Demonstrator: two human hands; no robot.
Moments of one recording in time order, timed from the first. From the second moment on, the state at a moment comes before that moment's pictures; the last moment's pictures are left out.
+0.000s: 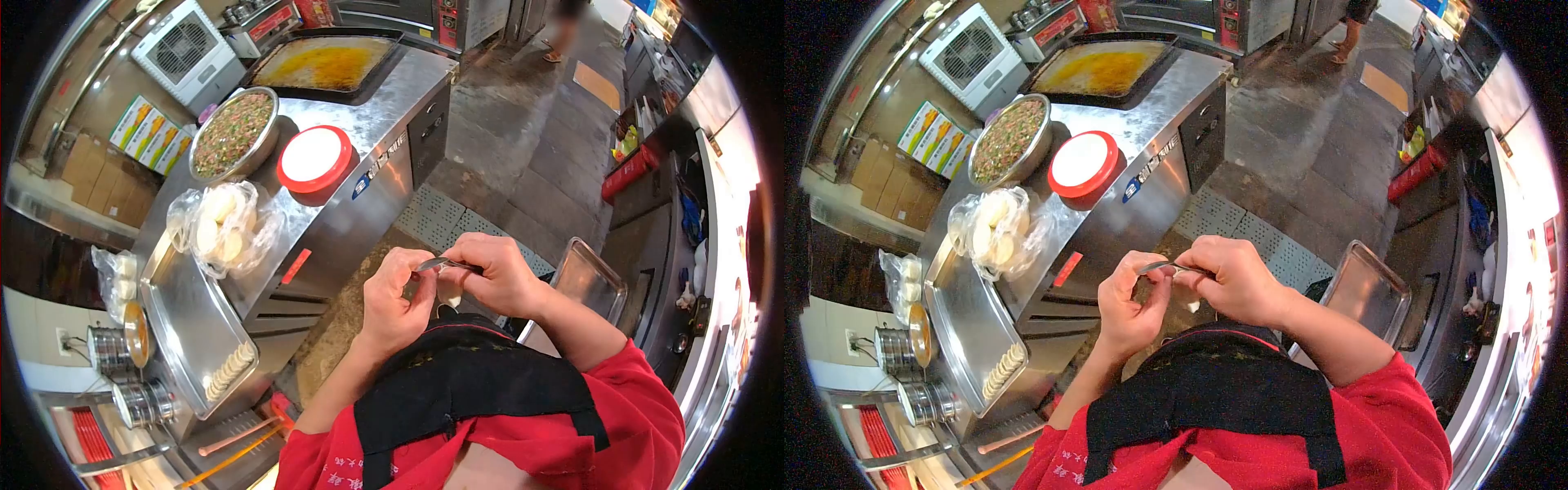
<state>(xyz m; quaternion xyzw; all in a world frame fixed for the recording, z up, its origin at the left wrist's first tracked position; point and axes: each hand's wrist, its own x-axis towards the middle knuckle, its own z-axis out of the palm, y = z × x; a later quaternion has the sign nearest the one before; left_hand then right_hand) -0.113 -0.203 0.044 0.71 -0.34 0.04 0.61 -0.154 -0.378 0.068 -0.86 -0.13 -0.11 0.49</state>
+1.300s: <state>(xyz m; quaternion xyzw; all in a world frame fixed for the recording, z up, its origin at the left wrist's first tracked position) -0.132 -0.190 0.030 0.51 -0.03 -0.15 0.85 -0.124 -0.371 0.063 -0.77 -0.10 0.04 0.63</state>
